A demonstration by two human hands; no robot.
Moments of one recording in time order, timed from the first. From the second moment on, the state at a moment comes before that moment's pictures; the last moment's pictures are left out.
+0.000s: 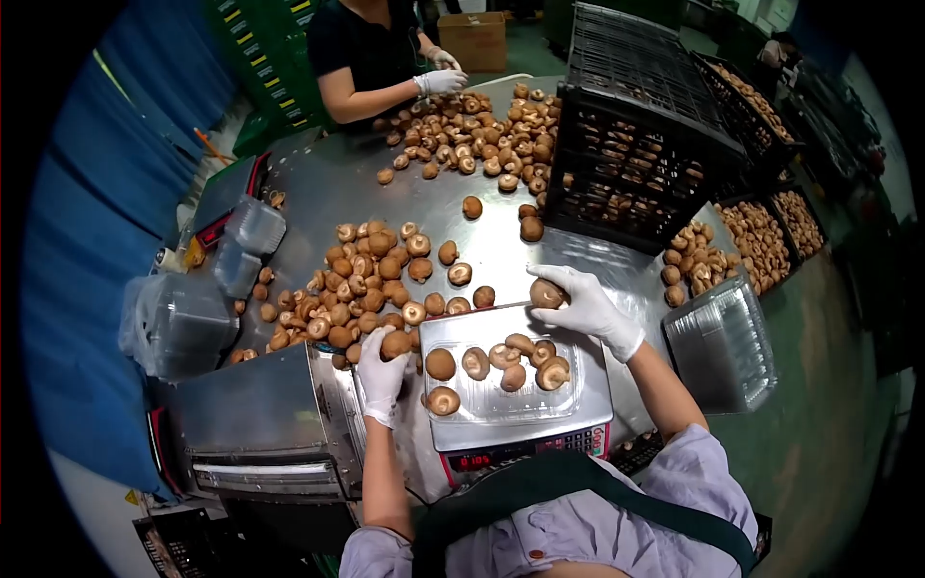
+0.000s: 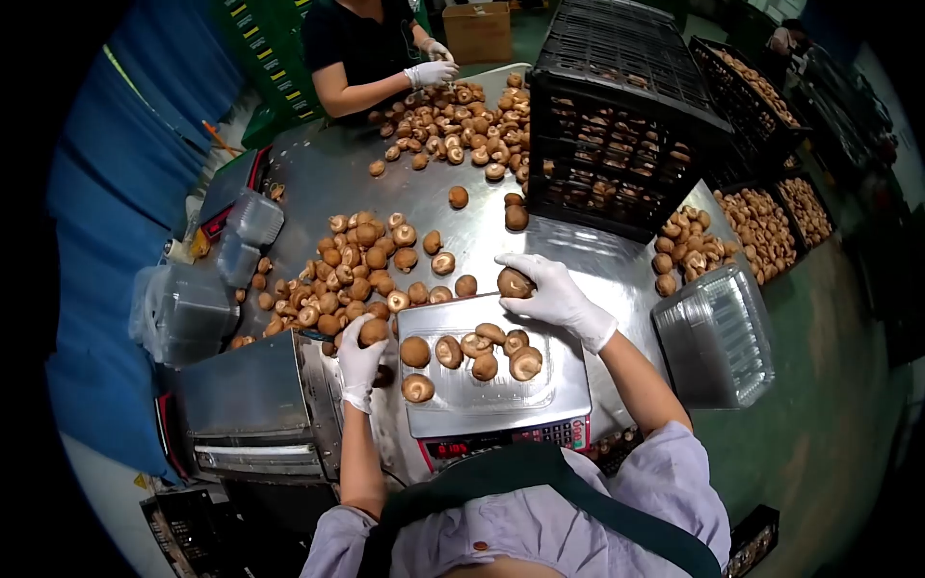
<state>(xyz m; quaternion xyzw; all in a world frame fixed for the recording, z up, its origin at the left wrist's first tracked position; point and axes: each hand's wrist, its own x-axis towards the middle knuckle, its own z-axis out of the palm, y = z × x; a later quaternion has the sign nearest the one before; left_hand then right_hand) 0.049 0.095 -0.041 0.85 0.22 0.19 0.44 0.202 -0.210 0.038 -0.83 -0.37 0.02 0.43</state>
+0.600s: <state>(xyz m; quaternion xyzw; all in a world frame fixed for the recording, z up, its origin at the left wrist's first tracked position) 0.007 -0.007 0.010 0.97 -0.08 0.11 0.22 0.051 -0.453 -0.016 -0.92 -0.04 0.39 -0.03</state>
